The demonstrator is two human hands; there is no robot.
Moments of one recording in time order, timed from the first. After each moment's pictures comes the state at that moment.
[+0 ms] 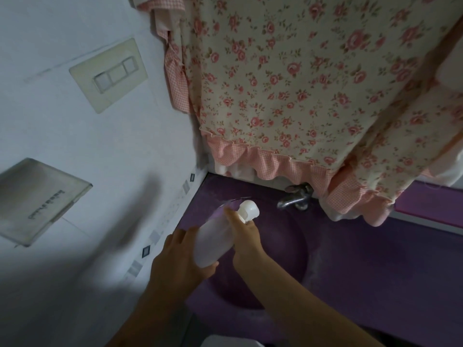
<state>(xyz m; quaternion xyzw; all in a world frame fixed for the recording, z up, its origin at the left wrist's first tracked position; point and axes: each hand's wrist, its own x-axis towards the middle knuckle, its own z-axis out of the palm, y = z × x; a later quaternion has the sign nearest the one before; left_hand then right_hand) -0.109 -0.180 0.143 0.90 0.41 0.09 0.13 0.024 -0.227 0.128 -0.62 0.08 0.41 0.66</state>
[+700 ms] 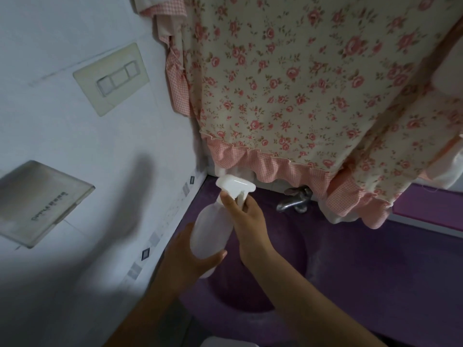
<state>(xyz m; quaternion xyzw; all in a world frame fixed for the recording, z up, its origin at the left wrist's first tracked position) -0.099 -0.174 0.140 0.82 0.40 0.17 0.37 0.035 -0.239 0.171 -0.60 -0.13 0.36 0.70</state>
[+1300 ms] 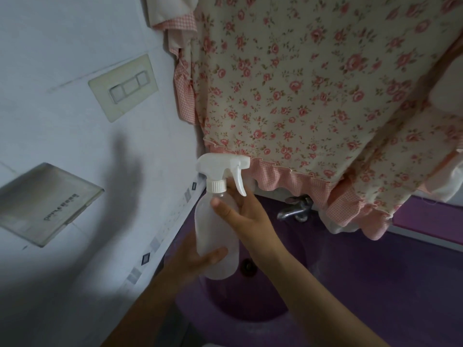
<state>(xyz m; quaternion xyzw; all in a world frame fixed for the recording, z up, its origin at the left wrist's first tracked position) -0.090 -0.178 0.177 0.70 0.25 0.18 0.64 0.037 -0.255 0.219 -0.61 -0.36 0.34 0.62</state>
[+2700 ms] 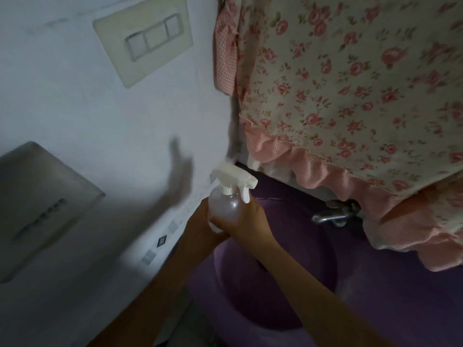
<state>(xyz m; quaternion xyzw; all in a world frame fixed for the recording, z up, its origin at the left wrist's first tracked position) -0.056 -0.098 0.103 0.77 0.41 0.21 0.44 0.052 -0.140 0.102 -0.78 -0.39 0.29 0.39</state>
